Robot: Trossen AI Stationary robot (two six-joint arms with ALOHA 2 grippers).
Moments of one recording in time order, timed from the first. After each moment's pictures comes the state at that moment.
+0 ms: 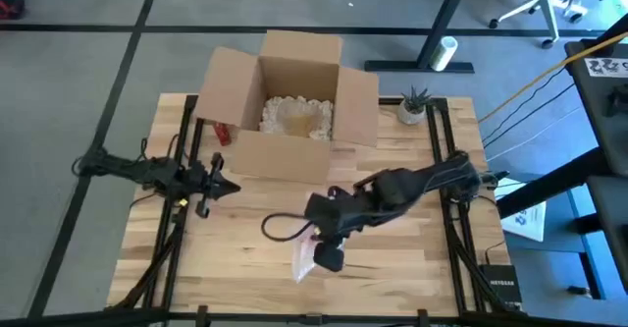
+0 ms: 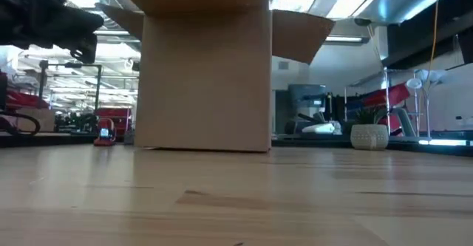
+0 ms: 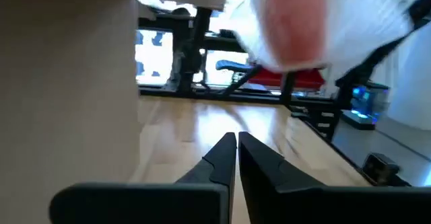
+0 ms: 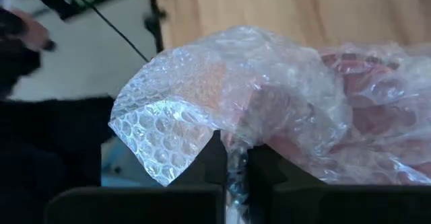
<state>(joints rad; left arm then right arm) -0.20 0.00 0.01 0.03 -0.14 -0.08 0.40 1.99 2.36 -1.24 0.05 0.64</state>
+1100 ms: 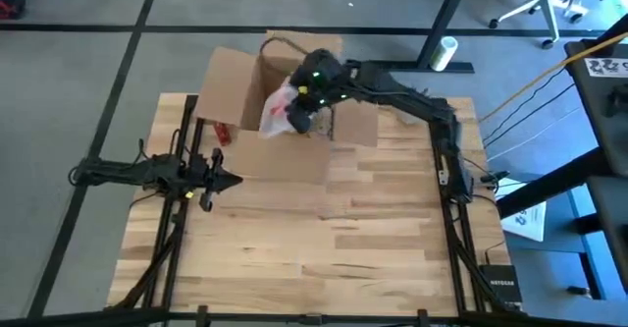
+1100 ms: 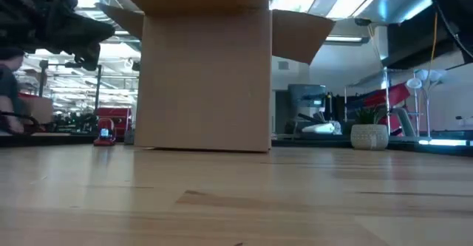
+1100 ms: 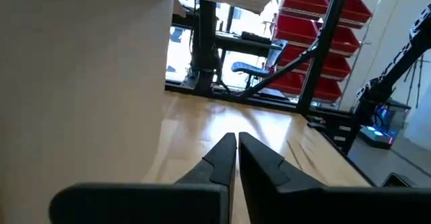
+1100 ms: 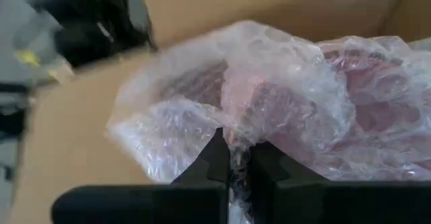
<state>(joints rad) -0.10 0.01 0.01 0.02 -0.11 -0.16 -0.30 2.09 2.35 -1.04 -0.15 0.19</state>
